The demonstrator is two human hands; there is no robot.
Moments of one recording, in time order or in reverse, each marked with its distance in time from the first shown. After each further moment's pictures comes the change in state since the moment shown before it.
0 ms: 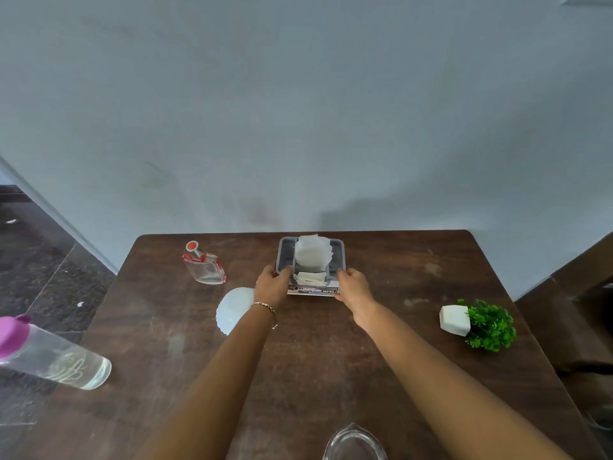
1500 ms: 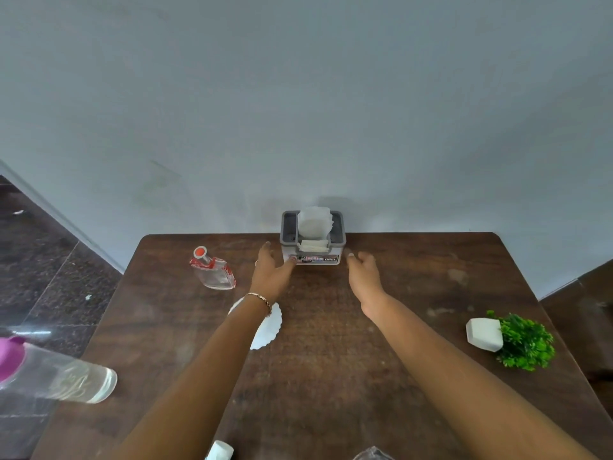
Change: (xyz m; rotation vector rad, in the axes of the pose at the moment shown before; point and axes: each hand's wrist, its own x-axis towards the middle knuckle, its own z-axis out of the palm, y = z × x) left_hand 0.047 0.013 -0.026 0.067 -0.060 0.127; right_hand 0.031 -0.029 0.018 0.045 0.097 -0.028
